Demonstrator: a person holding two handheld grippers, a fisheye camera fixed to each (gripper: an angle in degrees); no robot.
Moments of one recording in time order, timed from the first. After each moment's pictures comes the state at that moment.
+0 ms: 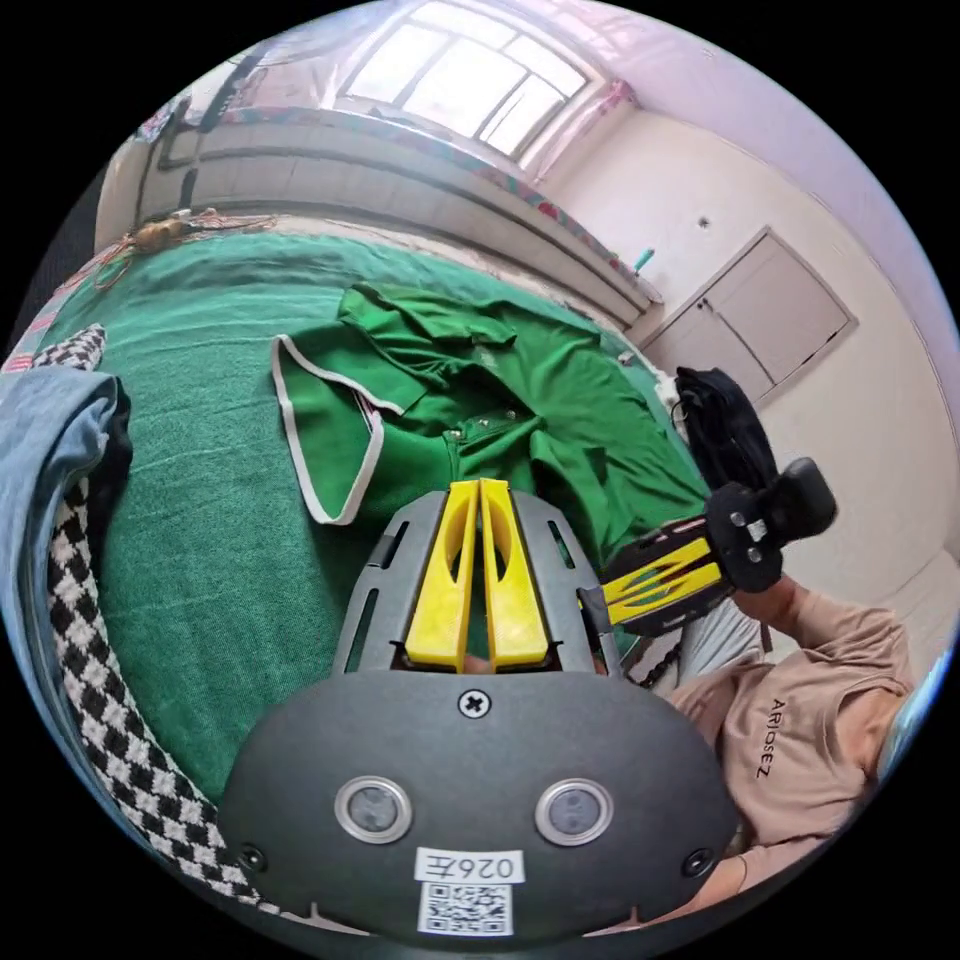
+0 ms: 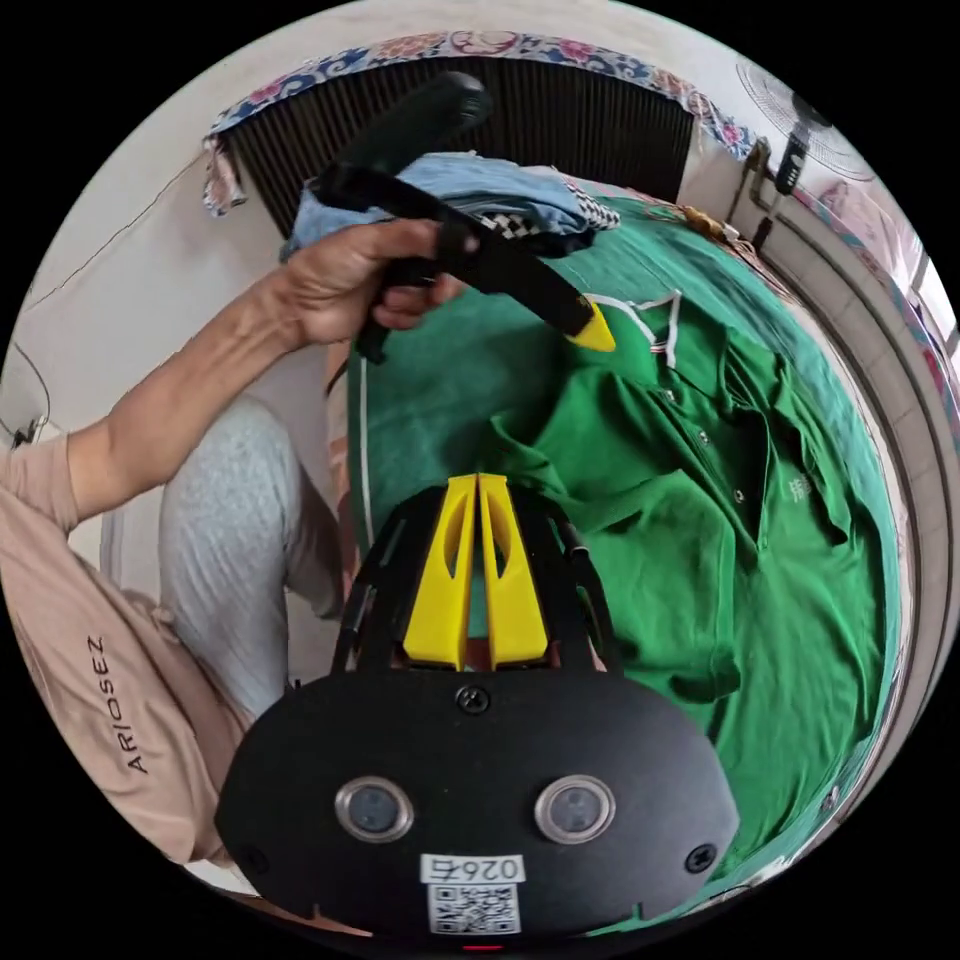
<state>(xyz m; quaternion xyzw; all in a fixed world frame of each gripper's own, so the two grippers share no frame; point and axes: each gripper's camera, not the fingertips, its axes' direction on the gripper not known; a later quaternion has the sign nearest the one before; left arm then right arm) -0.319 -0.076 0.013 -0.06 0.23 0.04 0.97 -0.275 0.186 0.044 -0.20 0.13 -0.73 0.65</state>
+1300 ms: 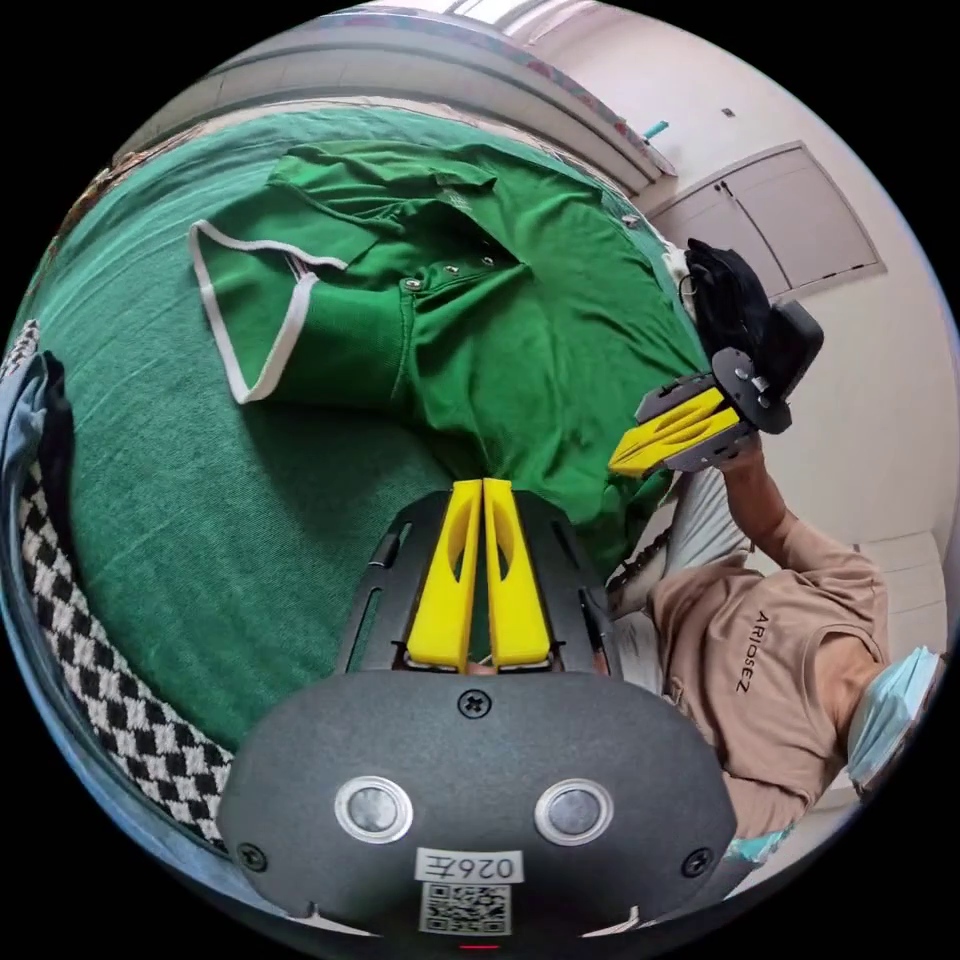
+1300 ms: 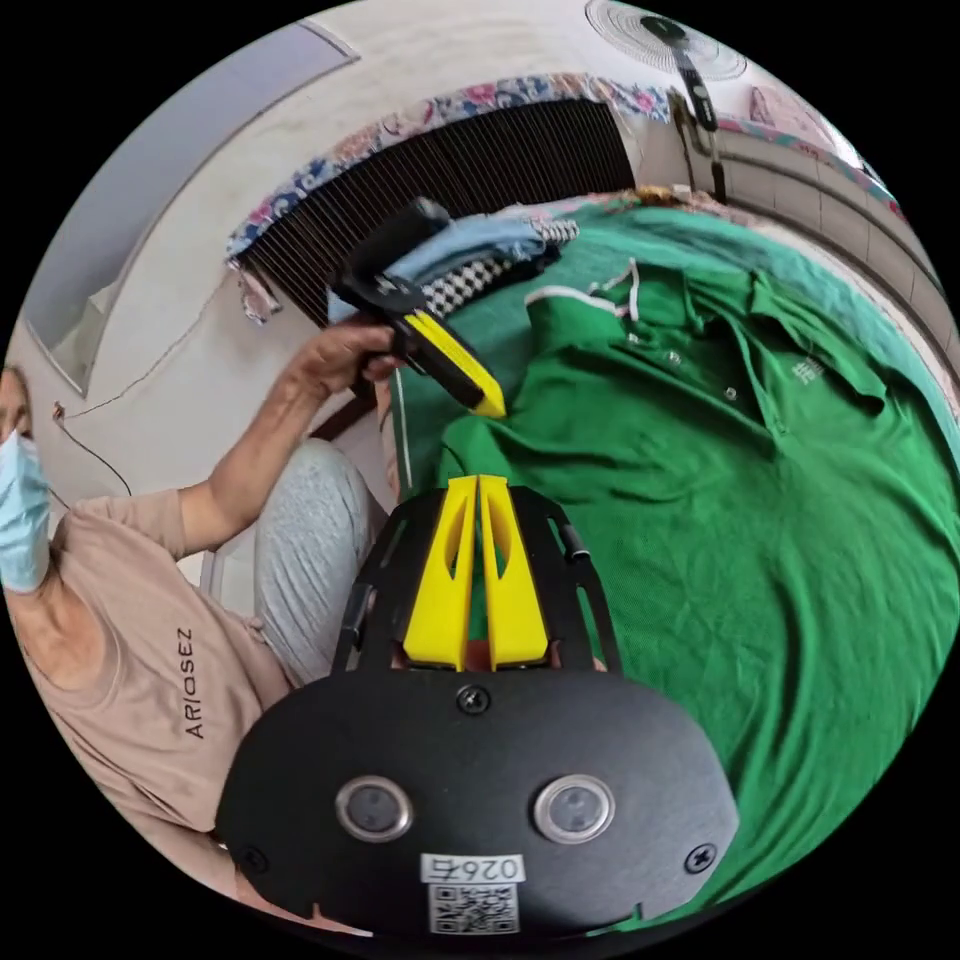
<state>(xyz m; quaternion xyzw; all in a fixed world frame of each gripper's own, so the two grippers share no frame) -0.290 -0.086 0.010 -0.19 0.23 0.08 0.95 -0.202 0.078 0.012 -0.24 0.01 -0.62 0.74</state>
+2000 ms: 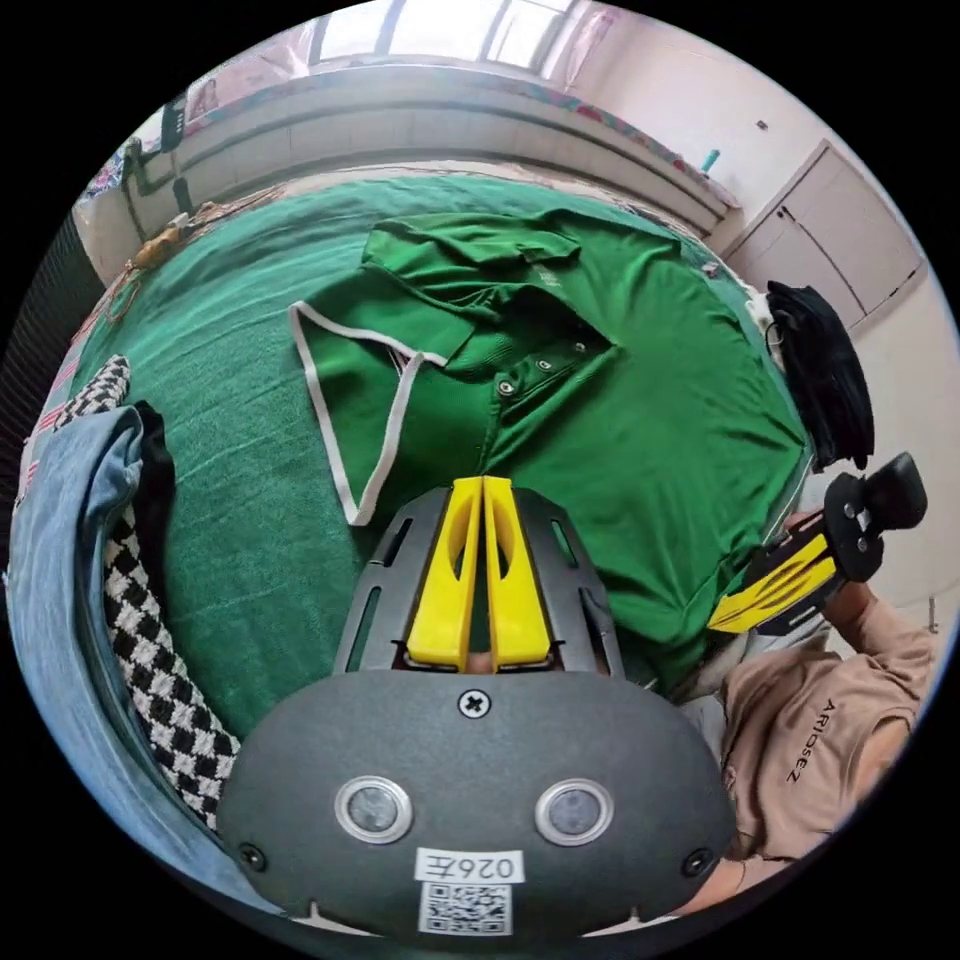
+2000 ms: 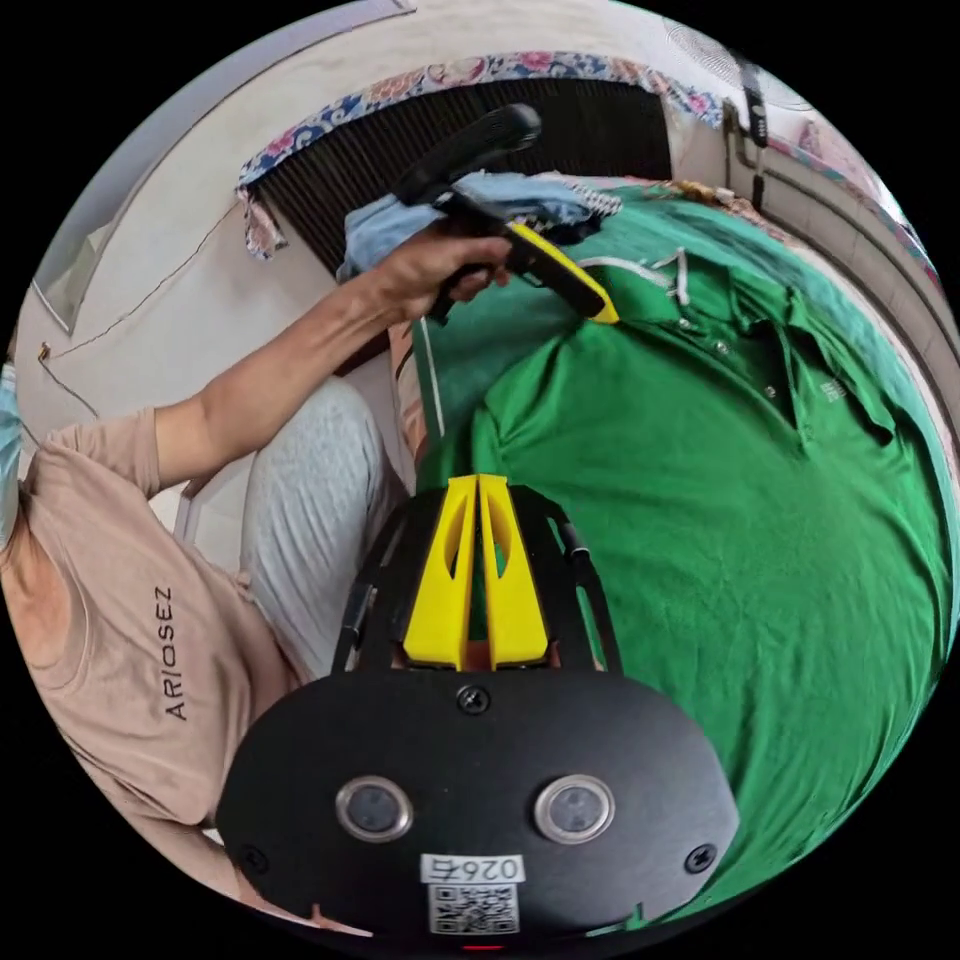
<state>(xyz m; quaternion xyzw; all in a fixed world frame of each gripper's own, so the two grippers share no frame) -0.267 -0.086 0.005 -0.11 0.16 0.05 0.98 -0.193 0.170 0.001 -0.26 0.05 -0.67 0.69</state>
